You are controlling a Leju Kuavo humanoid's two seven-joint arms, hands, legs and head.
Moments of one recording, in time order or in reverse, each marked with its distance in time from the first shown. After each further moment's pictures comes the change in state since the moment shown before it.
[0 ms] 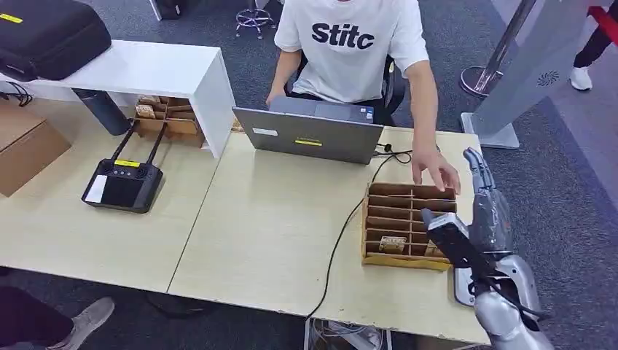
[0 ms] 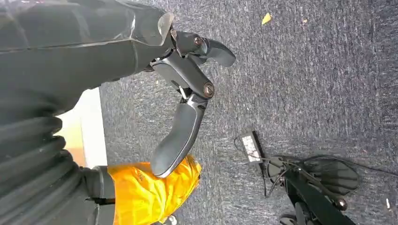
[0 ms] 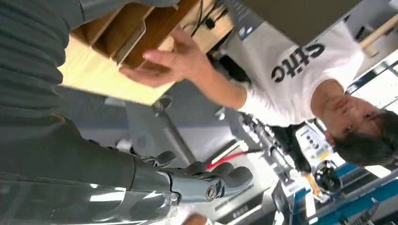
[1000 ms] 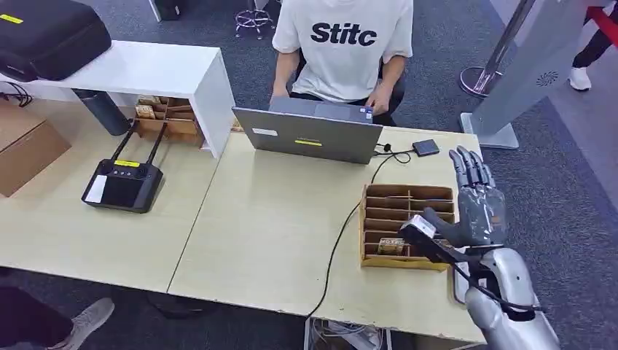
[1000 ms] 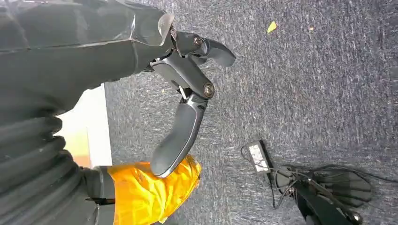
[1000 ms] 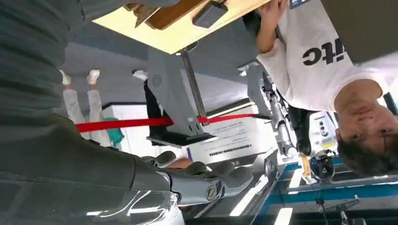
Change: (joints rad) left arm -0.034 0.002 0.076 0.008 -0.113 -0.014 -0.039; right arm -0.088 -0.019 0.062 0.138 0.427 -0.071 0.118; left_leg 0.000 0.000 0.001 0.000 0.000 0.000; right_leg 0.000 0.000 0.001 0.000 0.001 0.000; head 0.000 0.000
